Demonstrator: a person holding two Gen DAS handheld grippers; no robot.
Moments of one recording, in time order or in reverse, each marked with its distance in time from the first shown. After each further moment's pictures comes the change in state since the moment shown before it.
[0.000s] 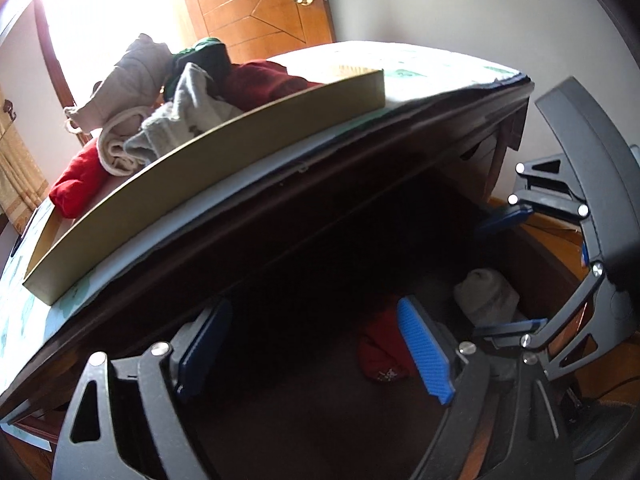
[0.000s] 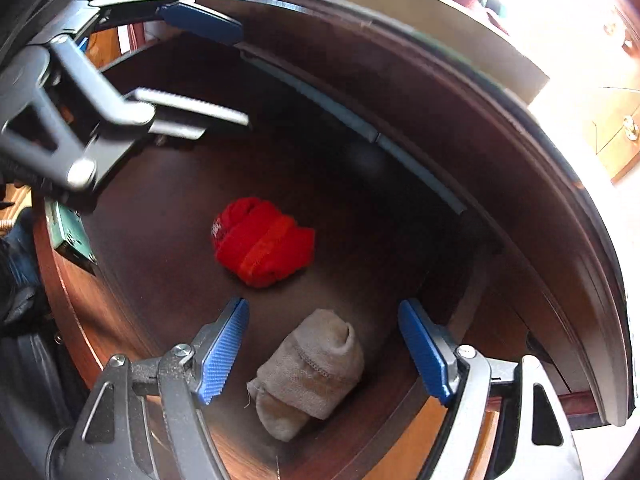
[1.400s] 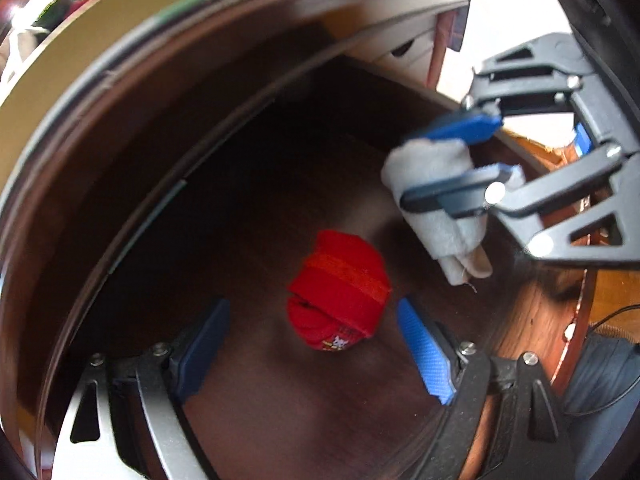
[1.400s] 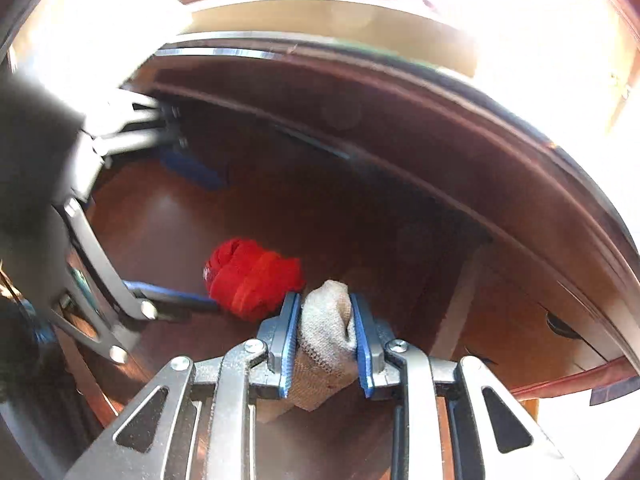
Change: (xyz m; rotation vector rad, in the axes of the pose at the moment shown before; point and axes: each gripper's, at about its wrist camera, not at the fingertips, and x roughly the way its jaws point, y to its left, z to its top) left arm 0.055 -0.053 -0.007 0.202 0.299 -0.210; right arm -0.026 -0.045 -0.028 0.217 -0.140 0.069
